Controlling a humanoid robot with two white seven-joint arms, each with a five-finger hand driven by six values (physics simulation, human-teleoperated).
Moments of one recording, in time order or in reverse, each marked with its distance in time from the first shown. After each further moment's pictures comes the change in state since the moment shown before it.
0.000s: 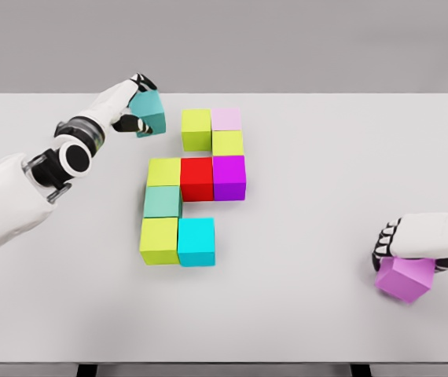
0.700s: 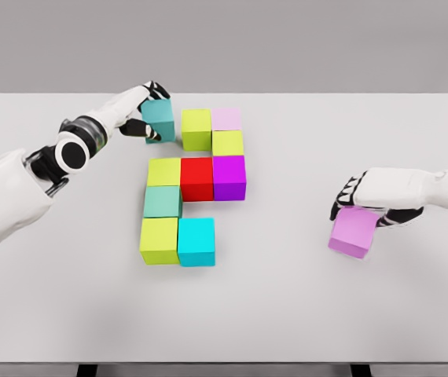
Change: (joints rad) left arm -0.014 -0.022 0.000 0.113 -0.021 -0.167 -0.120; right arm -0.071 0.234 -0.089 0.155 -0.095 -0.003 0.000
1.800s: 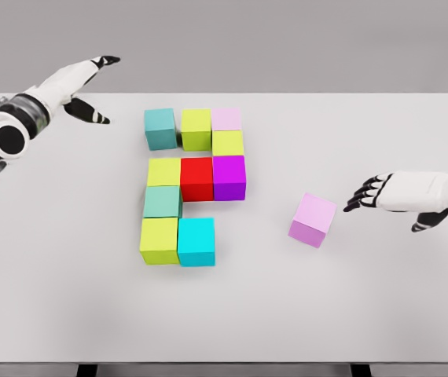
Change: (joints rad) left arm -0.073 0.189 -0.030 -0.002 -0.029 -0.117 -0.037; right arm -0.011 -0.054 0.037 0.031 0.093 0.000 0.000
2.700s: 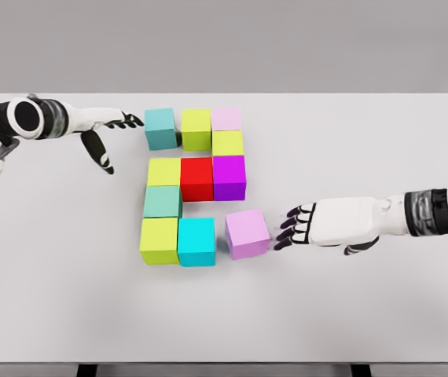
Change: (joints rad) left arm -0.100 -0.071 -0.052 0.042 -0.057 0.118 -0.564; right arm -0.041 0.095 0.114 -0.198 0.005 0.000 0.000
